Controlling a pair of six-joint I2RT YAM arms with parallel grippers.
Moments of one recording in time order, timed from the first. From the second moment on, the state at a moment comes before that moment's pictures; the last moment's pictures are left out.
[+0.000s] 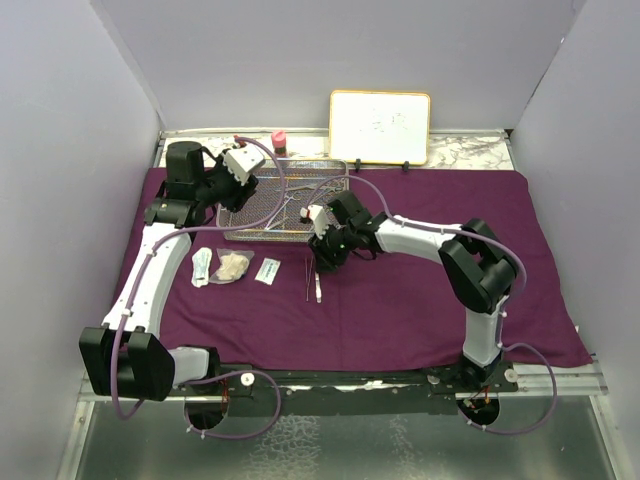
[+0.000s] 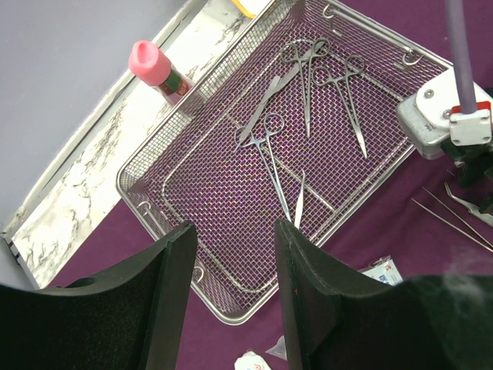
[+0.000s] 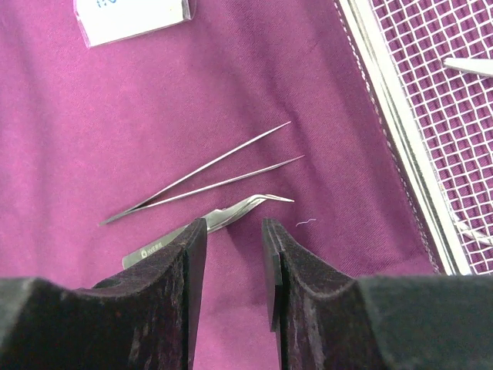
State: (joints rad) left arm -0.10 1.25 1.17 -0.42 0.51 0.58; right arm 0.75 1.92 1.23 -0.23 -0.45 -0.17
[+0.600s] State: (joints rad) left arm -0.10 1.26 1.17 -0.42 0.51 0.57; right arm 0.76 1.95 1.26 -0.24 -0.43 -0.12
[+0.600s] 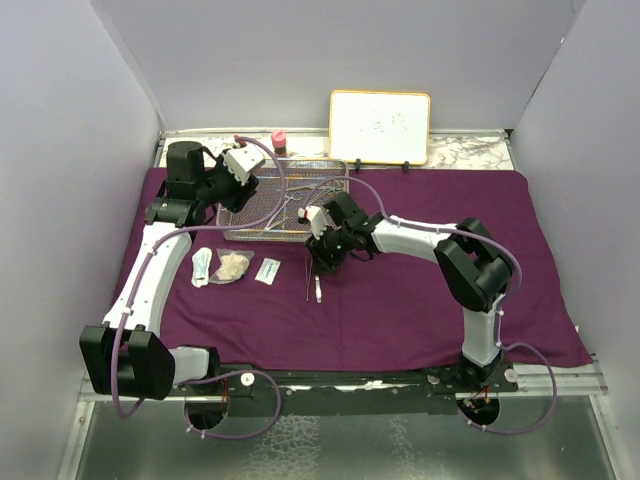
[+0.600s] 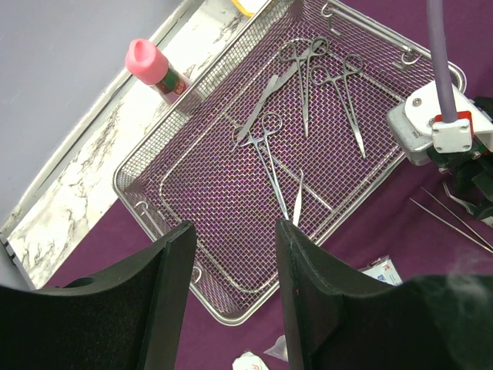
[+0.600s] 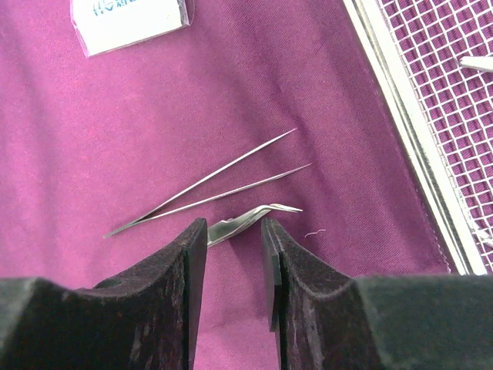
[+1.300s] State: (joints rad) left arm -0.10 1.26 1.17 -0.42 0.52 0.57; right arm 0.76 1.96 1.27 -0.24 -0.43 -0.12
